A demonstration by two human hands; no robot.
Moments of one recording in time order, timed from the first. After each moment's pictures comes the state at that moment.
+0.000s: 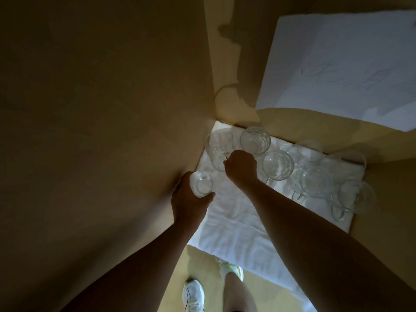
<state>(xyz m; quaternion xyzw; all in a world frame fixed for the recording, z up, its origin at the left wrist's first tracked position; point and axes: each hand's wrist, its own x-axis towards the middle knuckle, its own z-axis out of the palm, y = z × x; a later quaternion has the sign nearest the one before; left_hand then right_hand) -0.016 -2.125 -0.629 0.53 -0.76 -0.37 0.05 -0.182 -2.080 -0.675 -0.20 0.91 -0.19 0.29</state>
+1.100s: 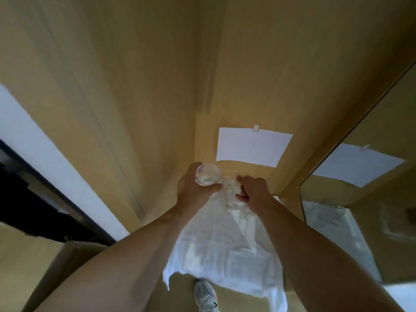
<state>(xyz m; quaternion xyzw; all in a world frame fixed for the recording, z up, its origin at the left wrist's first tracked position) 0.046 -2.088 -0.362 0.29 -0.74 -0.56 0.20 -0.072 -1.955 -0.357 0.19 0.73 -0.61 0.26</state>
